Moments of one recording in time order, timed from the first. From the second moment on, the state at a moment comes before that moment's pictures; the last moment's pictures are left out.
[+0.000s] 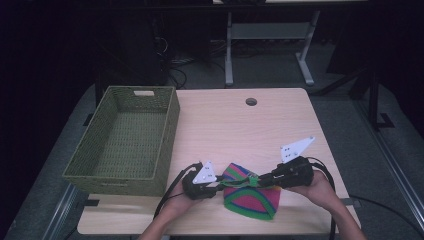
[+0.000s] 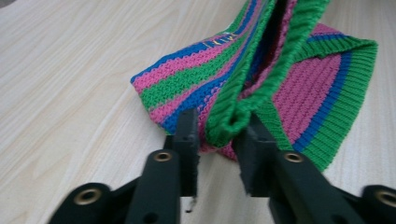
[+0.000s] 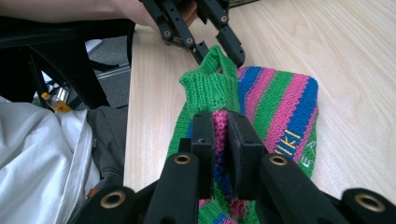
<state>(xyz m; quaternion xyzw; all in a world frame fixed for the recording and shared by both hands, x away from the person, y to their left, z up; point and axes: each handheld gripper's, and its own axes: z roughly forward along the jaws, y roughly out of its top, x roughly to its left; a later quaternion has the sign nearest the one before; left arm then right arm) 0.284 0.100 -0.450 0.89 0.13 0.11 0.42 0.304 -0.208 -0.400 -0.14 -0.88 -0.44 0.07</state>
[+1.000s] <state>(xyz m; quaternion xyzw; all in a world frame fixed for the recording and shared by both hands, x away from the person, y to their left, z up) 0.264 0.117 -0.419 0.90 0.11 0.09 0.42 0.302 -0.202 -0.395 -0.14 -0.90 -0.42 0.05</state>
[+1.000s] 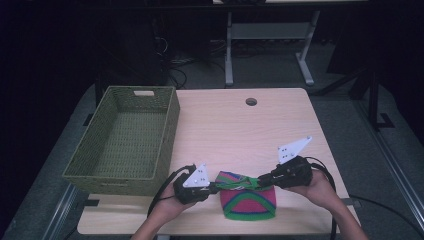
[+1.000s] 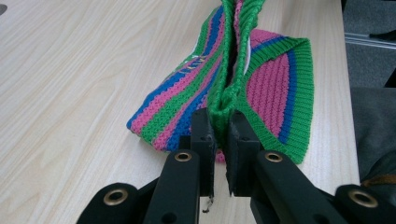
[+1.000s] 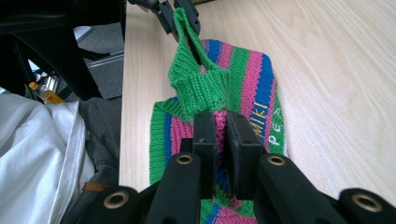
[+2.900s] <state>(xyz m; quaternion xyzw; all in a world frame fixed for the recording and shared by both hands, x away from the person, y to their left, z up) 0.290 0.116 -0.378 0.91 0.10 0.08 0.40 0.310 -0.200 -0.357 -0.13 -0.90 -0.41 0.01</state>
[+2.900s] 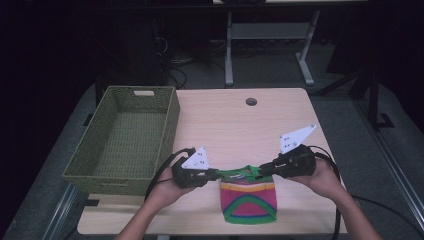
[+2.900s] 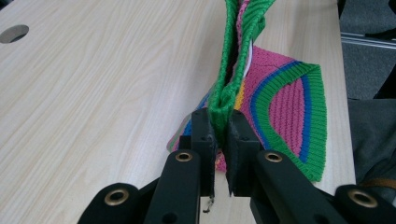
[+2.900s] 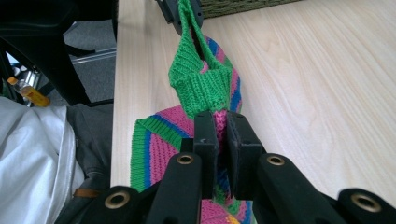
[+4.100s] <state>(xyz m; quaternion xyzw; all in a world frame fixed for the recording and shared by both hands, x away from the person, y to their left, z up) 0.349 0.103 -0.374 0.91 0.16 0.07 0.38 0.356 -0.199 -0.359 -0.16 -0.91 -0.39 0.00</state>
